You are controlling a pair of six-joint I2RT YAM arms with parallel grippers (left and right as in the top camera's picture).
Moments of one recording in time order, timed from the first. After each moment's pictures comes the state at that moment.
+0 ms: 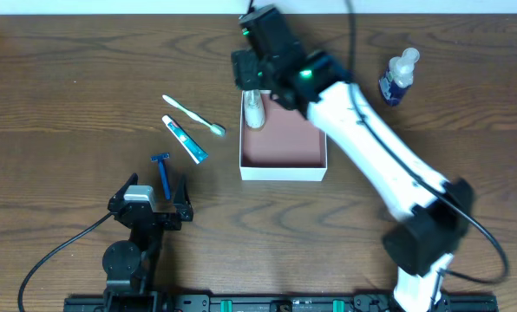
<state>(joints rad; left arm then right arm) -0.03 0.01 0.02 -0.11 0.07 -0.11 0.61 1.94 1.97 -0.78 0.10 0.37</state>
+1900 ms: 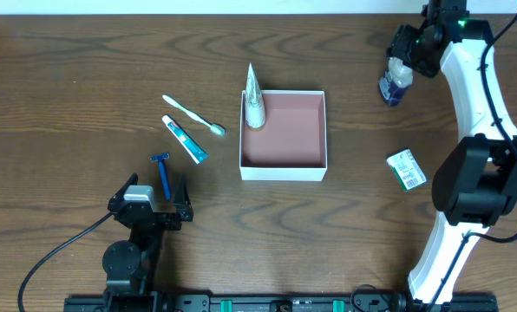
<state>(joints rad) -0.03 0.01 0.02 -0.11 0.07 -0.11 -0.06 2.16 1.99 -0.90 -0.08 0.42</state>
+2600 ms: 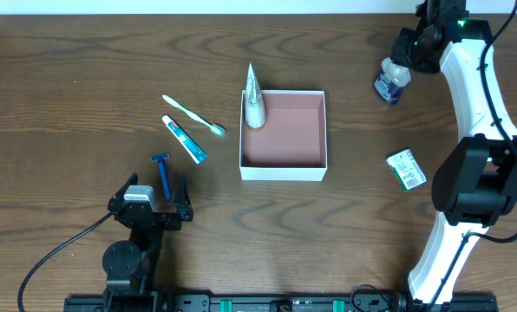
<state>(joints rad) -0.03 0.01 0.02 -0.11 0.07 -0.11 -0.06 2.16 1.99 -0.91 -0.08 0.24</state>
